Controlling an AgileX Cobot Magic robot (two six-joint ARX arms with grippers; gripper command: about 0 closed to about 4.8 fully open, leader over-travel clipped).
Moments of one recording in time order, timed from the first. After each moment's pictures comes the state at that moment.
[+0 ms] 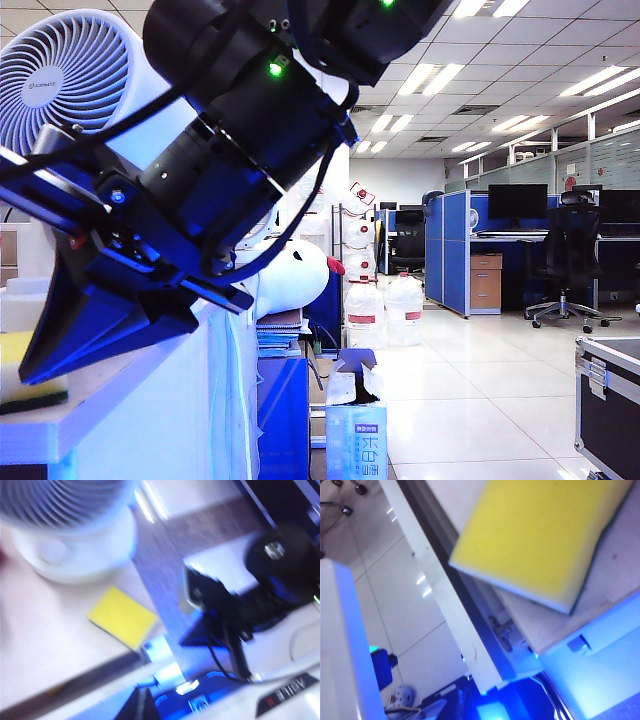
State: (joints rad) left arm 0.03 0.70 1.31 -1.42 0.42 0.25; right arm 1.02 1.88 1.12 -0.06 -0.39 0.24
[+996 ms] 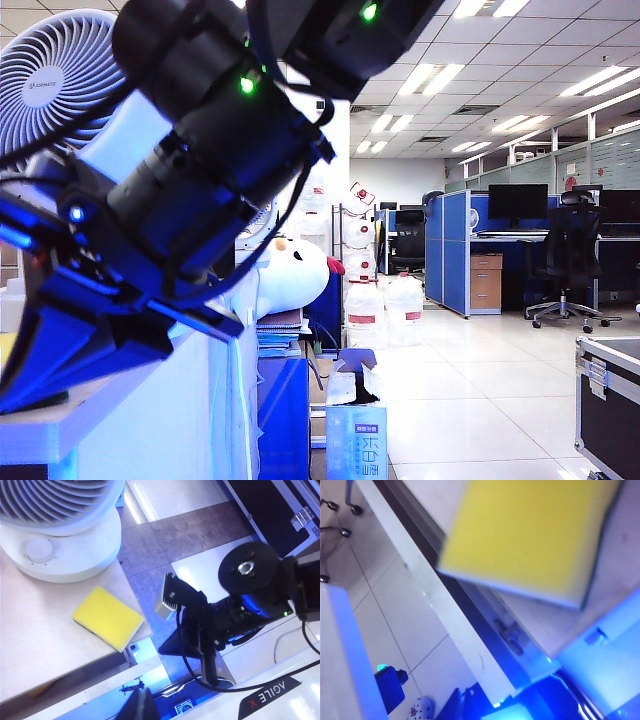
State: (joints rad) left arm 0.03 0.68 1.31 -1.43 0.46 0.21; right arm 1.05 1.92 1.12 -0.02 -0.34 0.41
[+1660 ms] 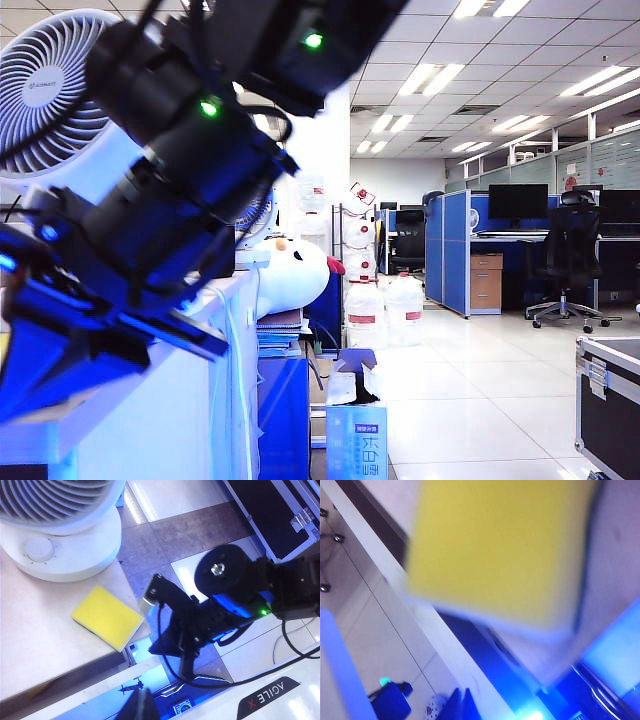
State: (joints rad) left arm 0.03 0.68 1.31 -1.43 0.46 0.20; right arm 1.05 2.01 1.24 -0.12 -0.34 0.50
